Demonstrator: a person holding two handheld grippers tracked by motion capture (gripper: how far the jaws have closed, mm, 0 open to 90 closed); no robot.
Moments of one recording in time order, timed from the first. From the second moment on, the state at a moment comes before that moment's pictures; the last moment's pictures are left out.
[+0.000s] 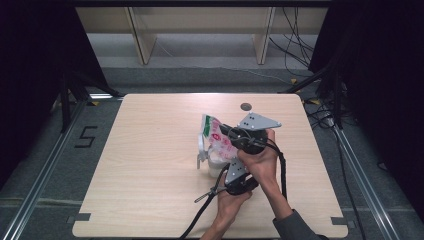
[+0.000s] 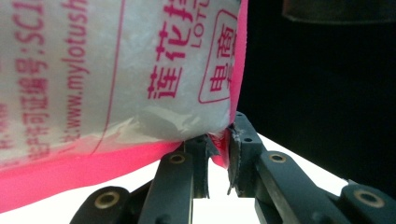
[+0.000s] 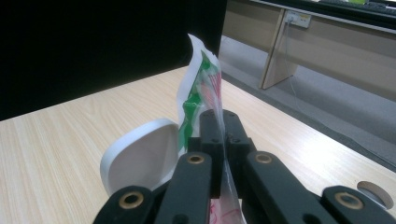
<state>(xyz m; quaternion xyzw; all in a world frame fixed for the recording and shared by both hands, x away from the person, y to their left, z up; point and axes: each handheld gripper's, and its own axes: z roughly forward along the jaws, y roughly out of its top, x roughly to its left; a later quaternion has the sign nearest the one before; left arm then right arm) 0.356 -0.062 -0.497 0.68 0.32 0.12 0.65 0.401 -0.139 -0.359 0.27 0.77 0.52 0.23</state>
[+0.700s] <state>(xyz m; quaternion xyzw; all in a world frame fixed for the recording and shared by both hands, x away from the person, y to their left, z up) 0.361 -0.062 -0.496 0.70 0.31 0.13 0.63 0.400 -0.140 -0.359 0.29 0.77 0.53 0.22</state>
